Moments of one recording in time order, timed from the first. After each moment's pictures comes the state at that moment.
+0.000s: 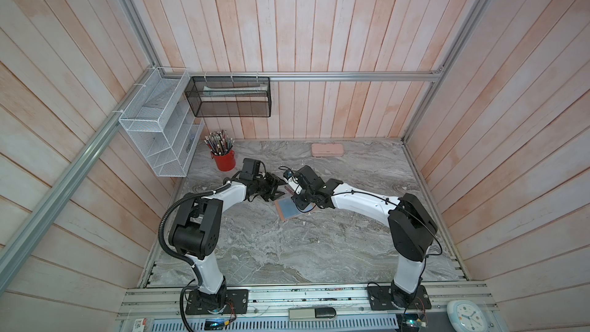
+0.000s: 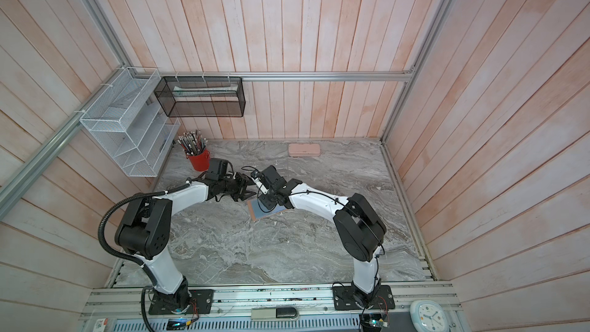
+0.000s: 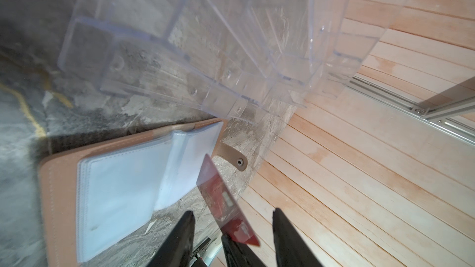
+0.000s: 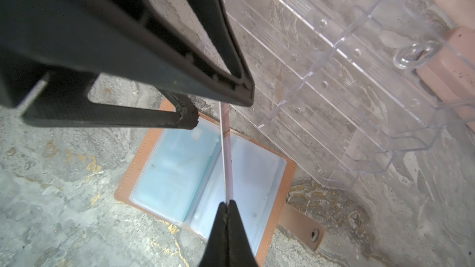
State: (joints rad) left arm -0.26 1.80 1.08 -0.10 0.73 -1.28; right arm 0.85 1.85 1.35 -0.40 0.09 -0.05
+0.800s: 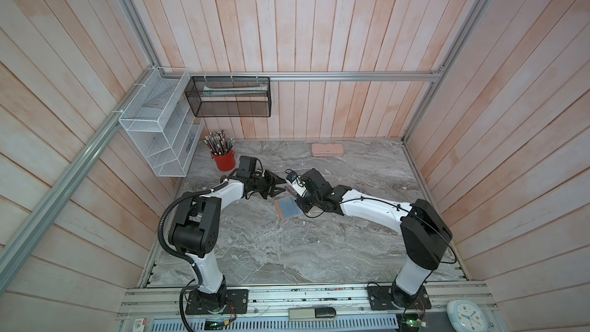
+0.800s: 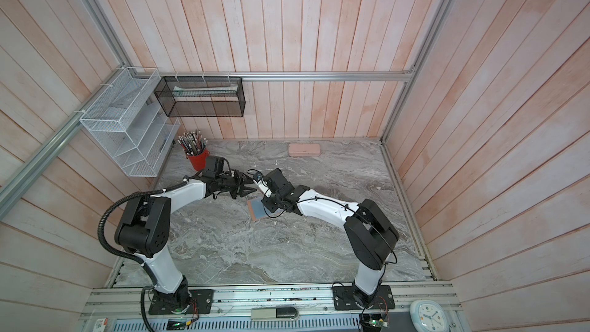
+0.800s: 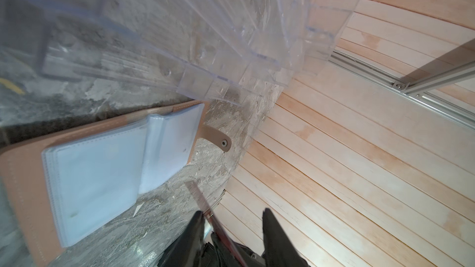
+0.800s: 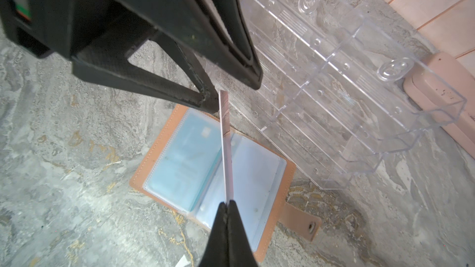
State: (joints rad) left arm -0.23 1.81 1.11 -0.11 0.88 -1.25; right arm 0.85 1.75 1.20 -0.26 0.06 -0.10
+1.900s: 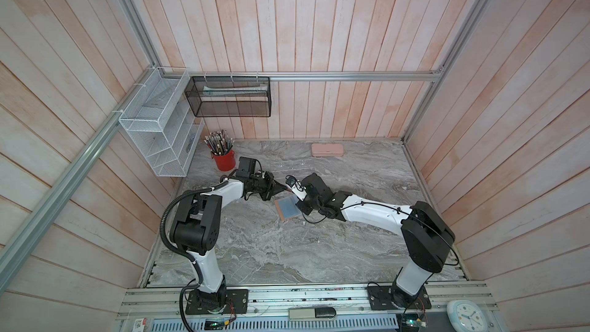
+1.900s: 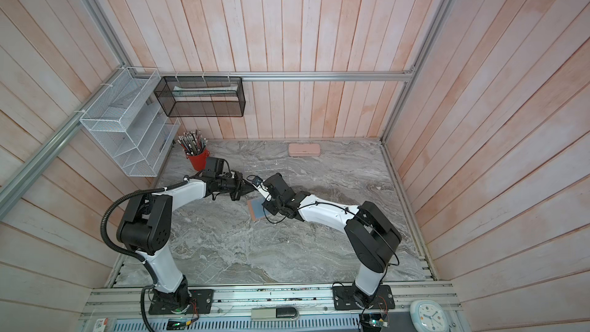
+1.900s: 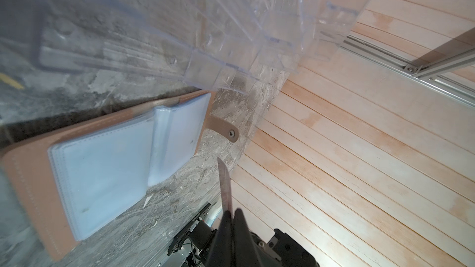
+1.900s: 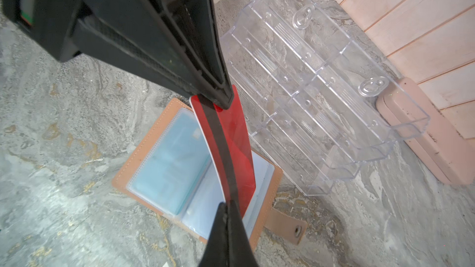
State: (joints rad) left arm -0.22 1.84 1.11 -0.15 0.93 -1.17; right arm 0.87 1.73 1.12 -0.15 0.14 -0.19
